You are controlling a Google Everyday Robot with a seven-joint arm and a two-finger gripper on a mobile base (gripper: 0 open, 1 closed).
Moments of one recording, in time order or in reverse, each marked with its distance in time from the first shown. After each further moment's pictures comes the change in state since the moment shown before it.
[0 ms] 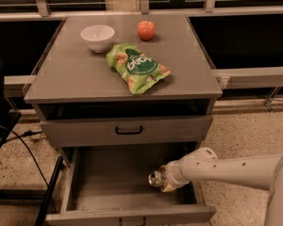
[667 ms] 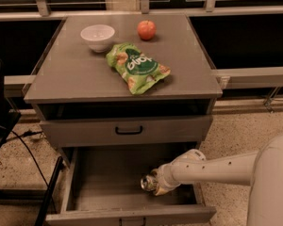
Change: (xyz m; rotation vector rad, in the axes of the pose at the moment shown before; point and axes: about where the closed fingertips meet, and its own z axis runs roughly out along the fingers) arm -0.026 0.009 0.030 -0.032 -0.027 -0.057
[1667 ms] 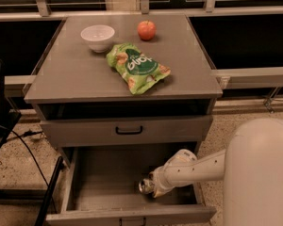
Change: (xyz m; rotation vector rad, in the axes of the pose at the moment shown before) arm -0.002 0.008 0.023 -0.036 0.059 -0.046
